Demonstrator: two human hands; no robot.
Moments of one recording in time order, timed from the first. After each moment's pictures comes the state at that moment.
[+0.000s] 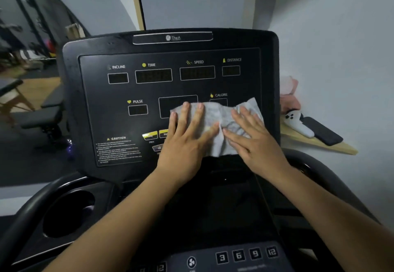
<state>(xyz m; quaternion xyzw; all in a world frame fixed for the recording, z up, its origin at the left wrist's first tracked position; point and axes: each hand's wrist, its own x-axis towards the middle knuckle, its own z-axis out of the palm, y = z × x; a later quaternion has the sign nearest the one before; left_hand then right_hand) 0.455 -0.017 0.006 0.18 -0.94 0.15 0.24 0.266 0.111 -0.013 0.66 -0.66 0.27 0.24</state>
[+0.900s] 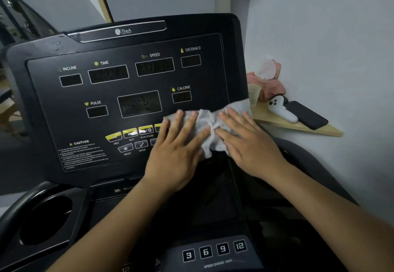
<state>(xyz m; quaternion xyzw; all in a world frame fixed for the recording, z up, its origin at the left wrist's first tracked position) 0.424 0.024 -0.010 0.17 -0.96 0.14 0.20 0.234 0.157 -0.023 0.66 -0.68 0.21 0.25</state>
